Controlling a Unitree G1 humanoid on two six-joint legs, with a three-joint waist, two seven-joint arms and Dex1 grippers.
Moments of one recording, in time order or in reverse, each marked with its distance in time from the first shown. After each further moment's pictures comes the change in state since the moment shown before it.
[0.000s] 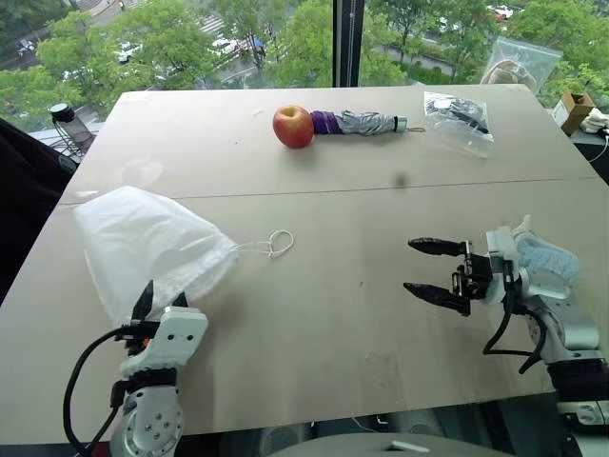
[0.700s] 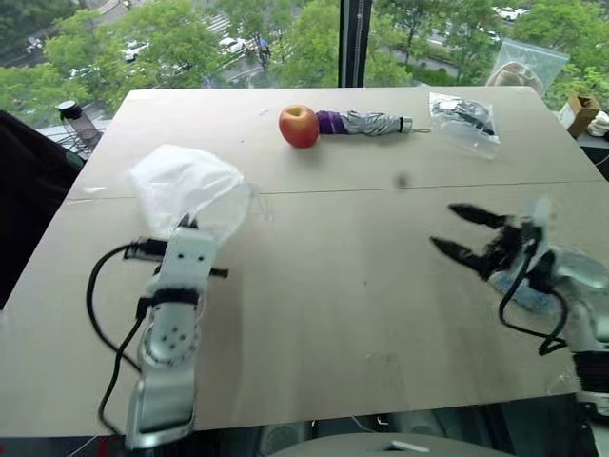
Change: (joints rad) left arm -0.540 -0.009 -0.065 -0.036 -0.111 0.368 -0.210; right arm -0.011 -0.118 -0.228 -0.006 -0.038 0.078 -0.324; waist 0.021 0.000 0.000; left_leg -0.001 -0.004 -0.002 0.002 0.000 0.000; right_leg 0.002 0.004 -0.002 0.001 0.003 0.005
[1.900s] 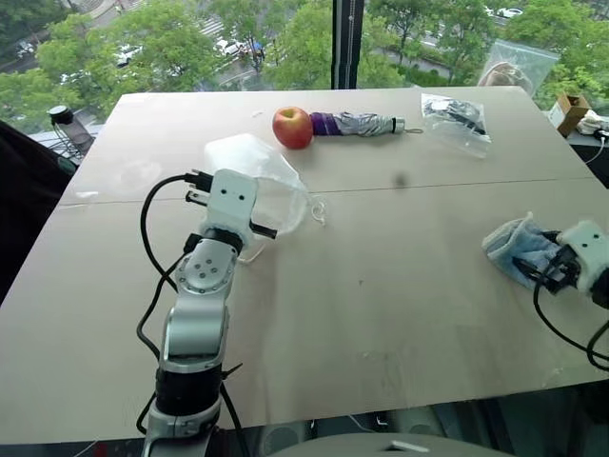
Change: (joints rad) left arm -0.262 0.011 -0.109 0.001 -0.135 0.315 -0.118; right arm -0.017 -0.187 0.007 0.395 -0.378 -0.009 -0.158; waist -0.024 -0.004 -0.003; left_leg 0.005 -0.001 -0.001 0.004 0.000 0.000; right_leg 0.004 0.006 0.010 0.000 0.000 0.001
